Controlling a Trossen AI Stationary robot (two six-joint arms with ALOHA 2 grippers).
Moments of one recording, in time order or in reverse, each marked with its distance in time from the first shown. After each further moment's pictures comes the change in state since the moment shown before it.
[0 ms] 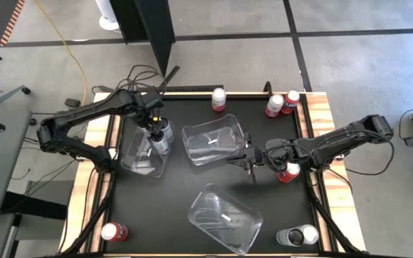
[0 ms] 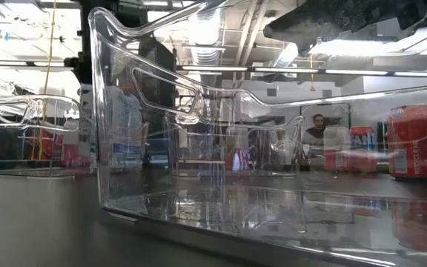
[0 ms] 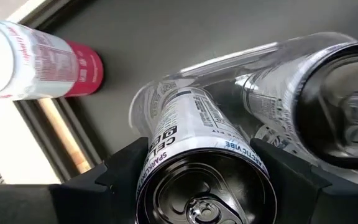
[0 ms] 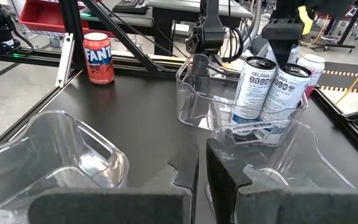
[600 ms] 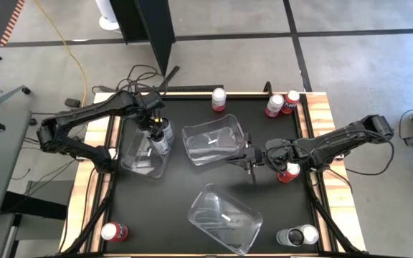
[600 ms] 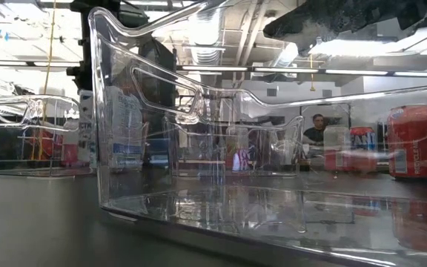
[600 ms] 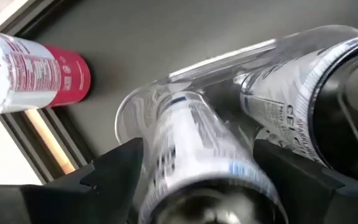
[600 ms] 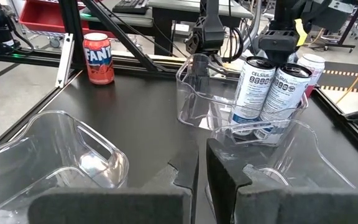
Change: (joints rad) left arm 0.015 0.003 -0.052 0.076 0.019 0.056; right arm 0.000 0.000 0.000 0.000 0.000 0.002
